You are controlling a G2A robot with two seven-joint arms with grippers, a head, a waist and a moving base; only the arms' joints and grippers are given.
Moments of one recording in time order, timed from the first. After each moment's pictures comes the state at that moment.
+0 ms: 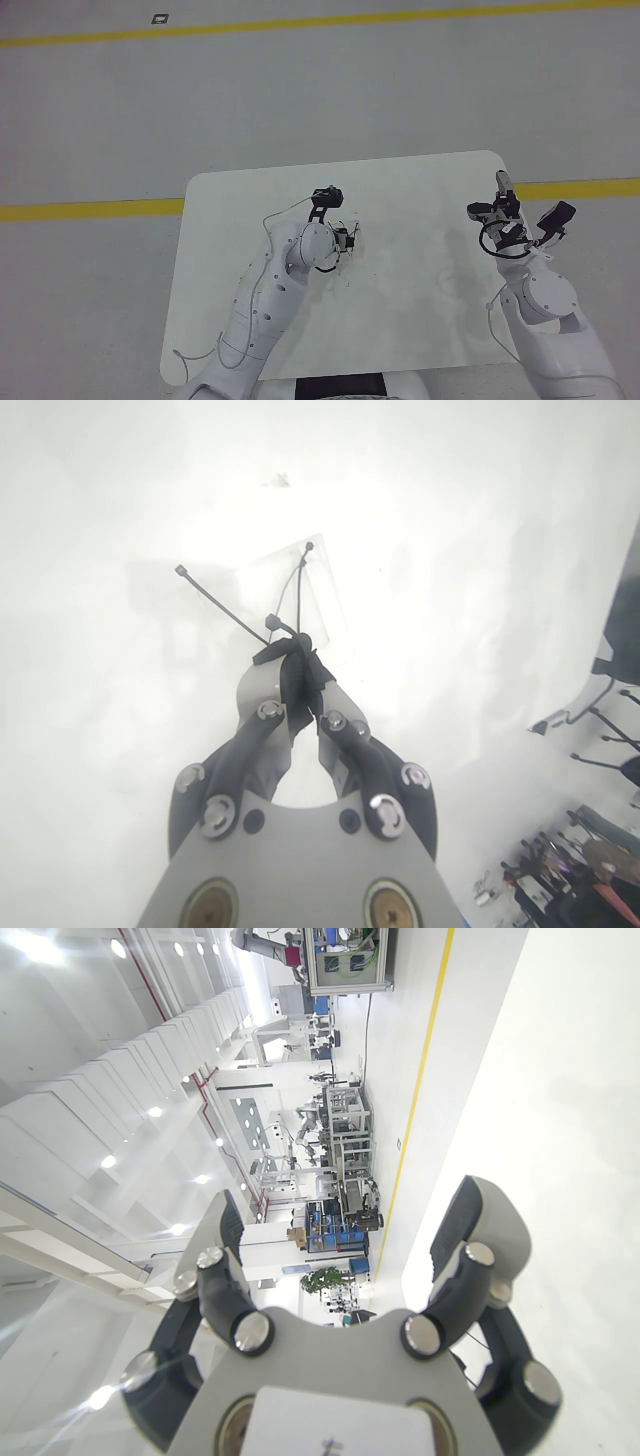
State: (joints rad) left arm 1.22 -1.64 -1.15 -1.48 1.16 0.20 -1.18; right arm -1.73 -1.15 1.60 -1.80 0.42 0.00 0.00
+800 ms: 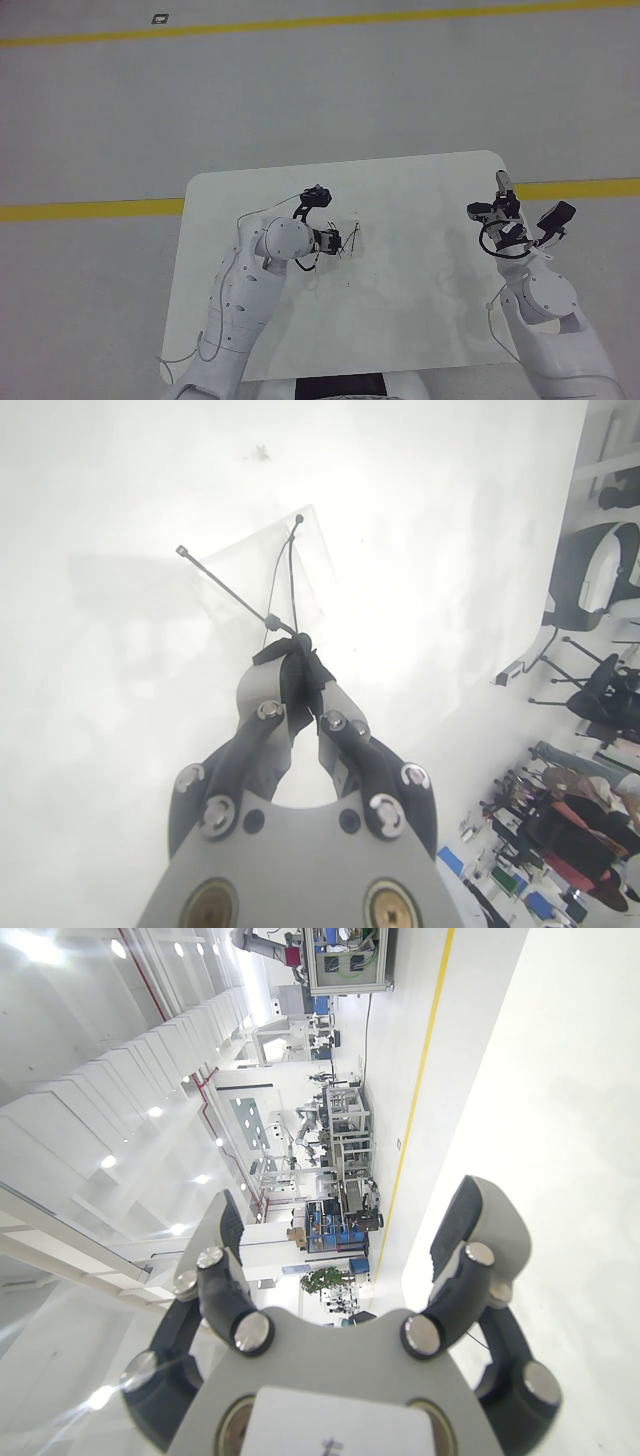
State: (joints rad) left arm 1.21 -1.59 -1.26 -1.47 1.00 0.00 -1.28; right arm -1.73 -1.15 1.60 -1.80 0.42 0.00 0.00
